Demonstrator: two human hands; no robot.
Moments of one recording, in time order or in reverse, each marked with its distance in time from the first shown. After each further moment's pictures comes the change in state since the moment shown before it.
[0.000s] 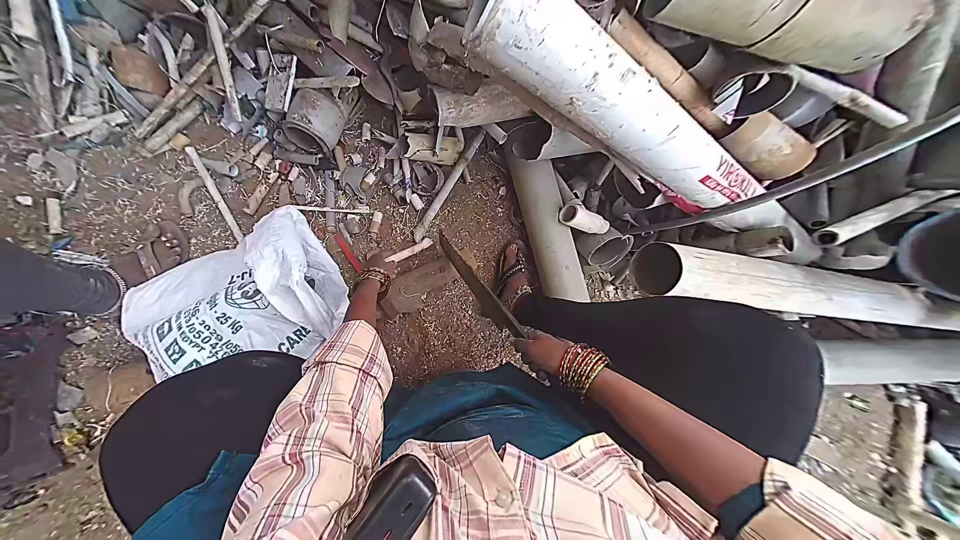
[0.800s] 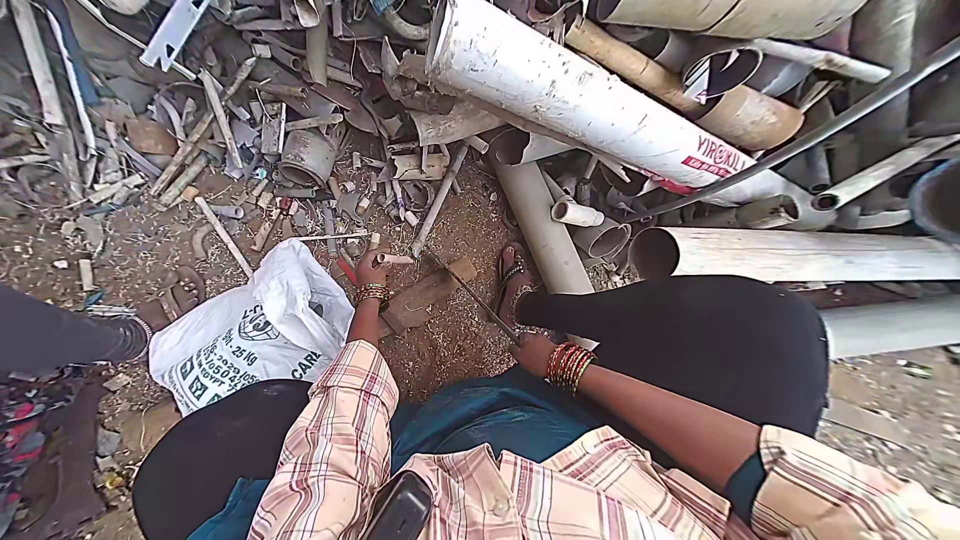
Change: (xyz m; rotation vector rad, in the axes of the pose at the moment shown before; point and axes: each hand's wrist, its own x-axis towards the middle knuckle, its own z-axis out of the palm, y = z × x) left_hand -0.015 0.020 -0.012 -0.198 0.313 0.359; right_hand -0.010 -0.018 0.007 -0.460 0.005 -0.080
